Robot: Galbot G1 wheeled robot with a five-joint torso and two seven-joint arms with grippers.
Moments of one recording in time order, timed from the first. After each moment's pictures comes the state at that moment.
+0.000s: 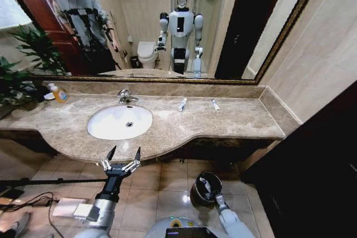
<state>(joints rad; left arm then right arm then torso) 1.93 -1.44 -0.60 -2.42 -0.21 -0.08 0.08 -1.04 1.43 0.48 0.53 -0.17 0.24 -0.01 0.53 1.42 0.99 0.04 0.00</state>
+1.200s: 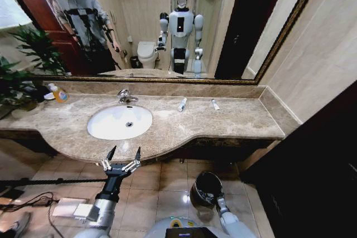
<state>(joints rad) 1.93 -1.44 -0.60 -2.42 -0.21 -0.08 0.08 -1.01 1.45 0.49 0.42 -0.11 0.35 0.04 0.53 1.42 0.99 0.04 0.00</state>
